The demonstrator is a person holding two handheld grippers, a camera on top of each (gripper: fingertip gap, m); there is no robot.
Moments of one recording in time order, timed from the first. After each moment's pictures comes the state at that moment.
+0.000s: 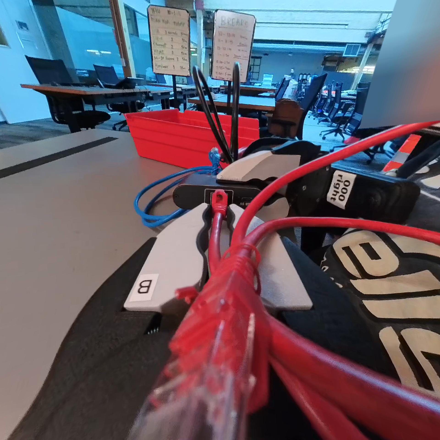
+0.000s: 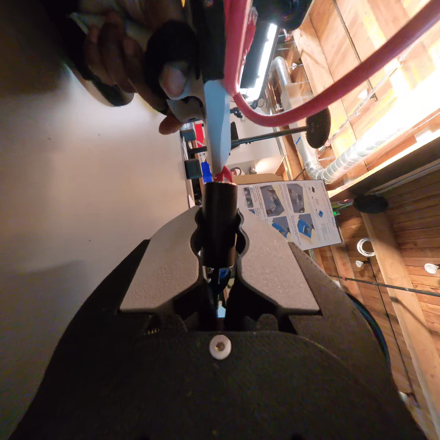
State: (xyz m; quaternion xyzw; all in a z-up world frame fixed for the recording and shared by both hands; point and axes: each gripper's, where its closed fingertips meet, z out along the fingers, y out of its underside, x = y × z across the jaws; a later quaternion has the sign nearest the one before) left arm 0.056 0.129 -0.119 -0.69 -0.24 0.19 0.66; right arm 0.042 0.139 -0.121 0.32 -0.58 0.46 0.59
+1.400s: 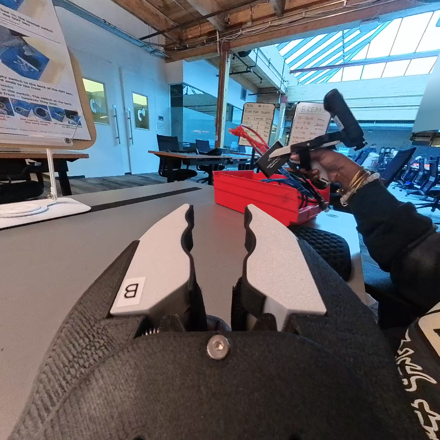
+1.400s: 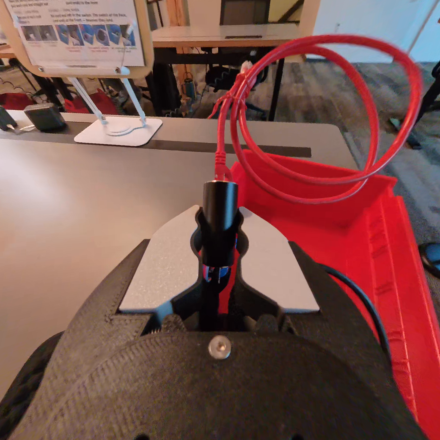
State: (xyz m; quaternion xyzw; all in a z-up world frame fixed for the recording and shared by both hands) left arm 0.026 0.074 -0.087 -0.54 -0.32 0.34 0.70; right arm -0.192 0.364 -0.061 -0.40 -0.70 0.52 0.27
